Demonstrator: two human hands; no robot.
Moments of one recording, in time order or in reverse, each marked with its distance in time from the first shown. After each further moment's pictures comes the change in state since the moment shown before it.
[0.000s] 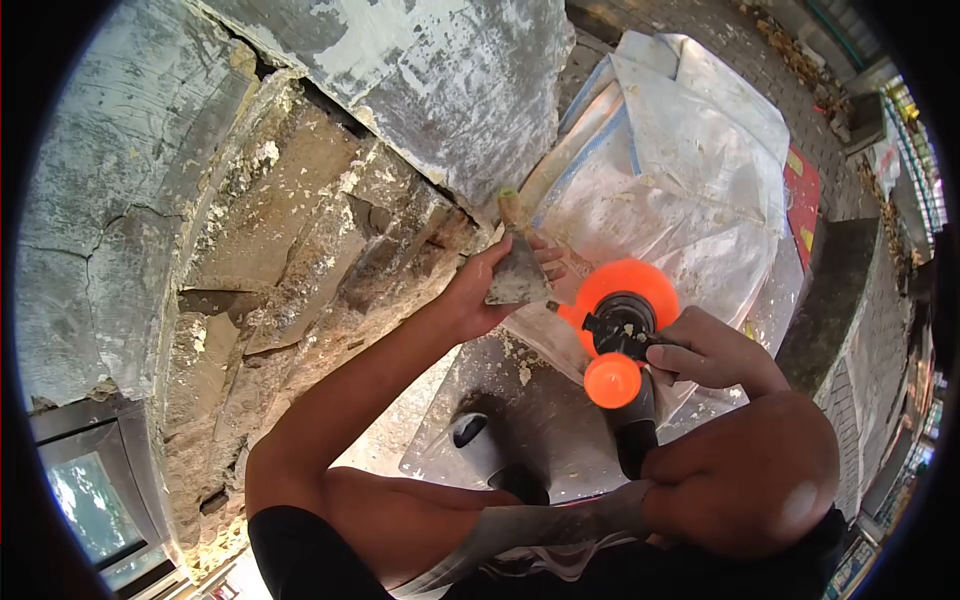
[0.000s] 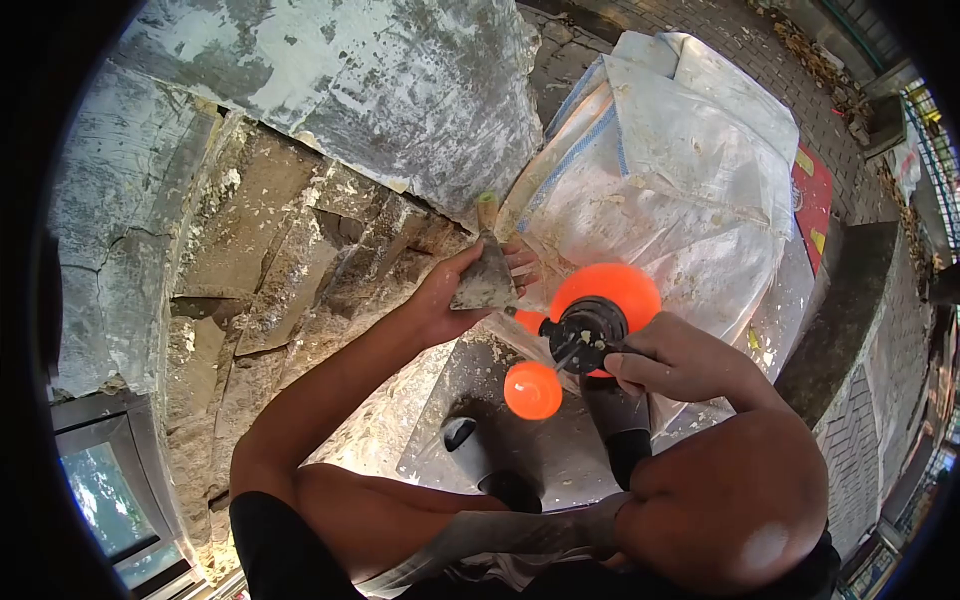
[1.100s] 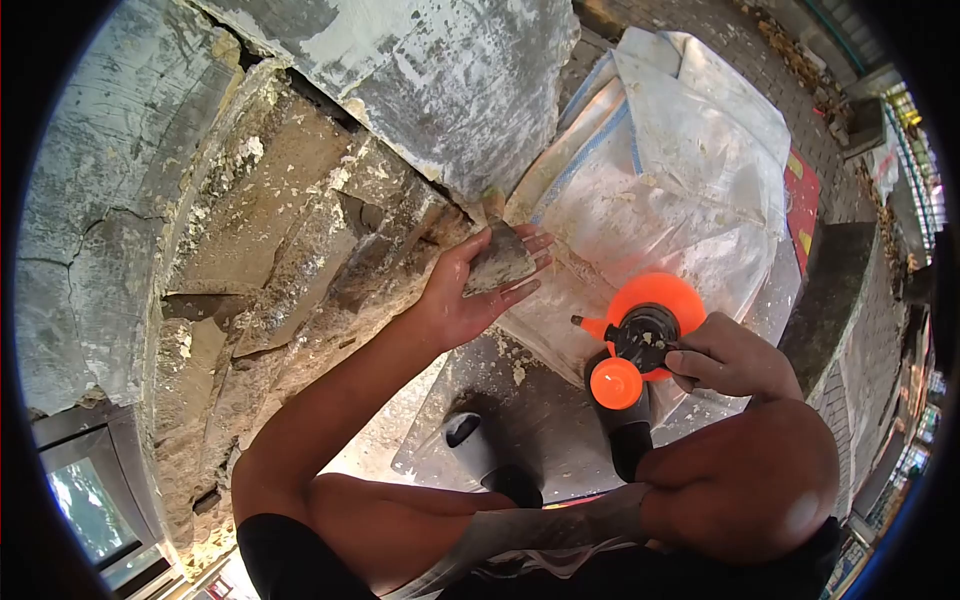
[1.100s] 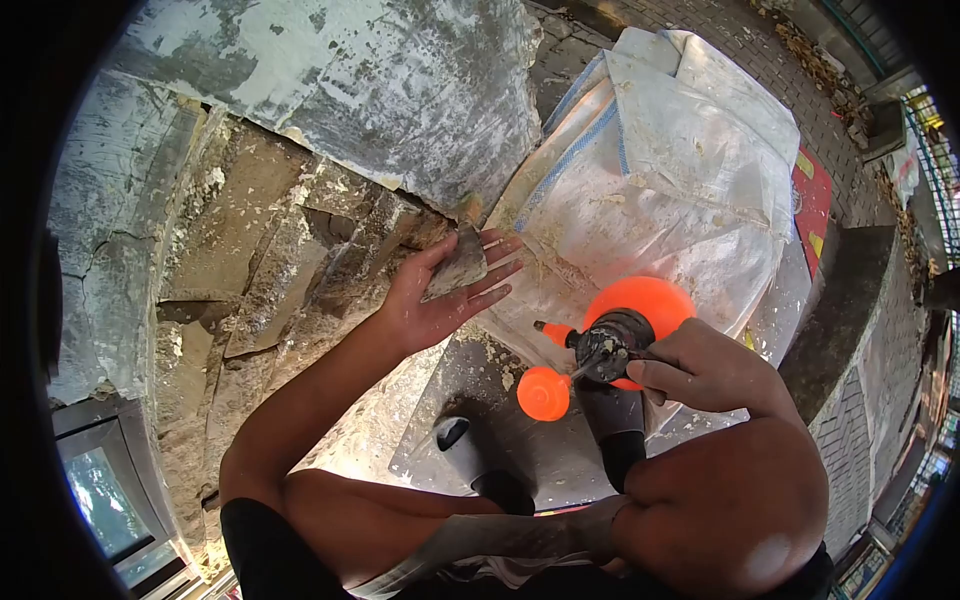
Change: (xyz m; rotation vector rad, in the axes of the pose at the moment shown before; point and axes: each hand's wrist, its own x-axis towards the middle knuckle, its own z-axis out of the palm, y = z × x) left_hand -0.027 0.014 0.016 -0.120 0.010 0.041; right_hand -0.019 -0.010 -0.014 -0.017 0.015 0.203
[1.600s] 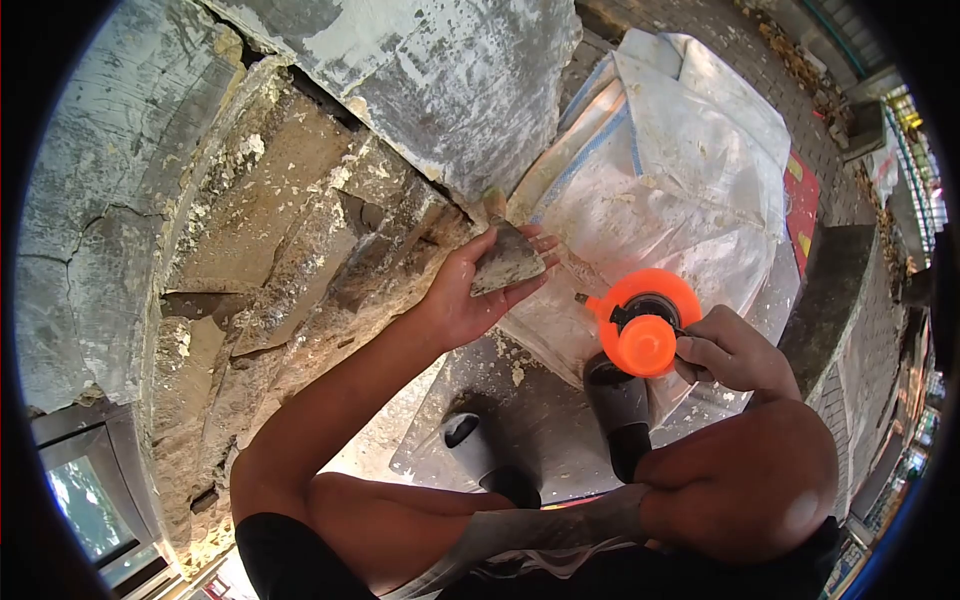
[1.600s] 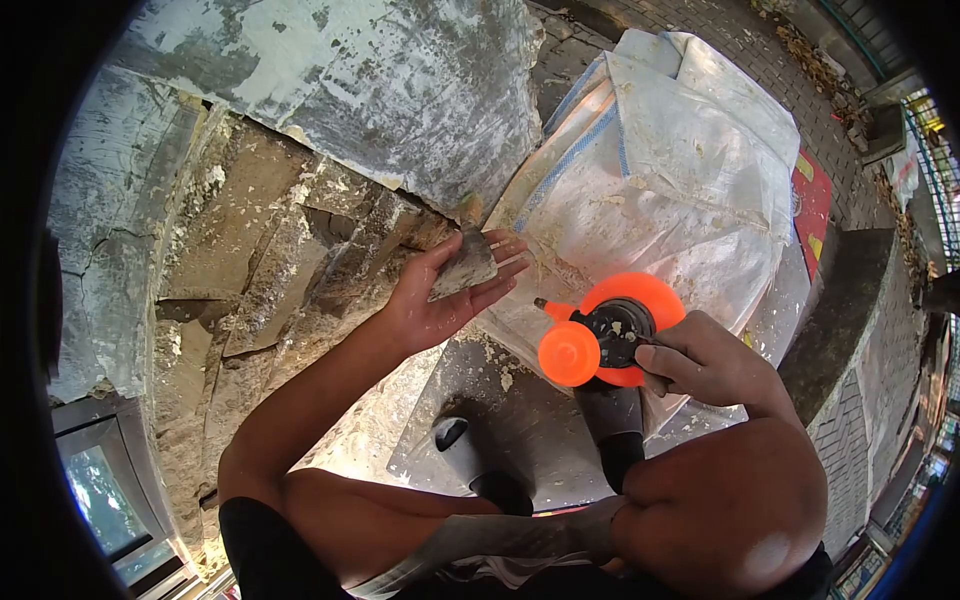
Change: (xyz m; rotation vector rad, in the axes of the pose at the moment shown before) left_hand 0.007 -0.004 0.001 0.011 -0.009 0.034; right_hand -0.001 0.003 -0.001 0.107 0.057 -0.065
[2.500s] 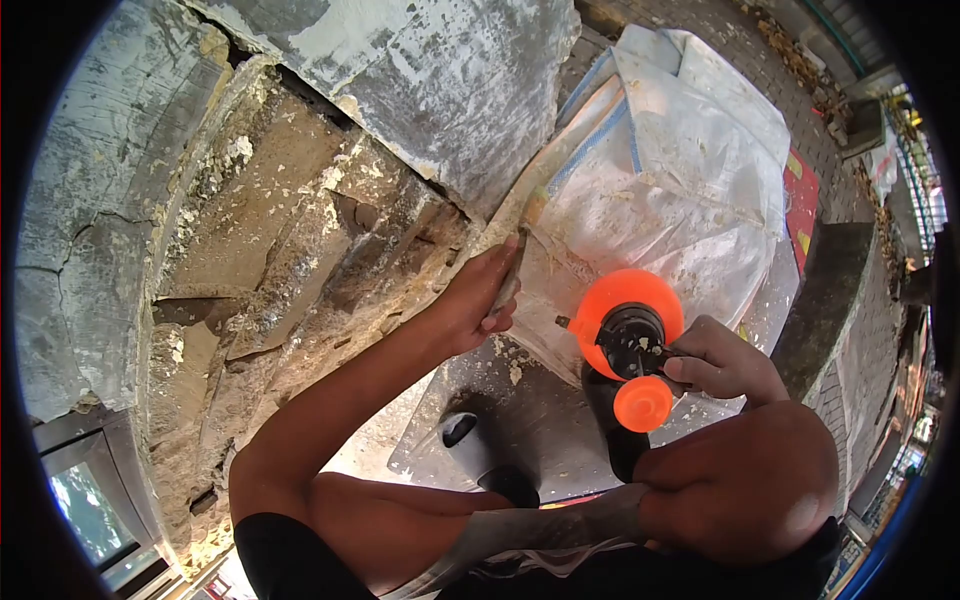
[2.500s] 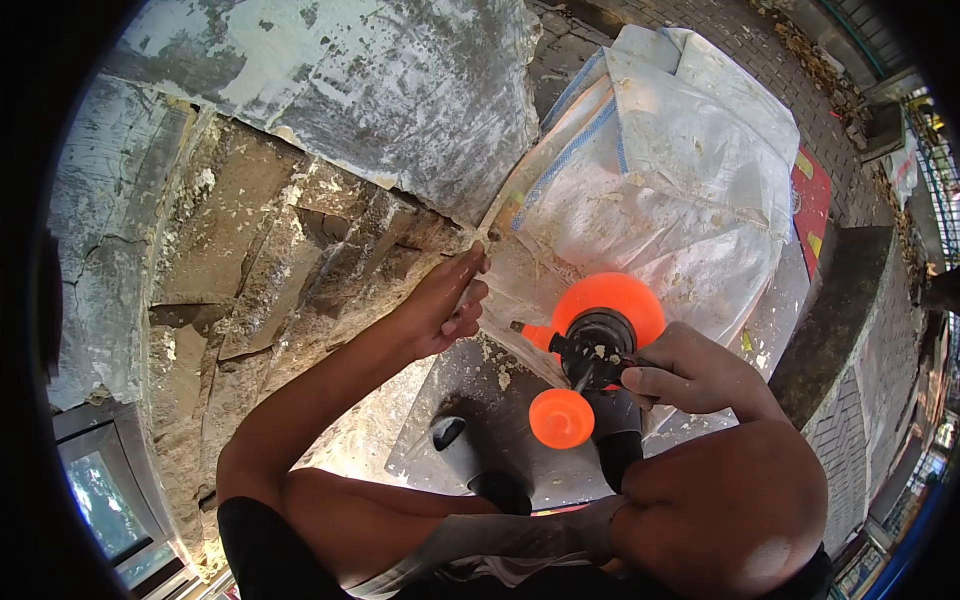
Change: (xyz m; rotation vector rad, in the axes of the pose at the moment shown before) left_hand -0.002 -0.008 -0.004 0.407 0.233 -0.140; right_hand 0.012 0.014 0.008 0.036 -0.084 -0.212
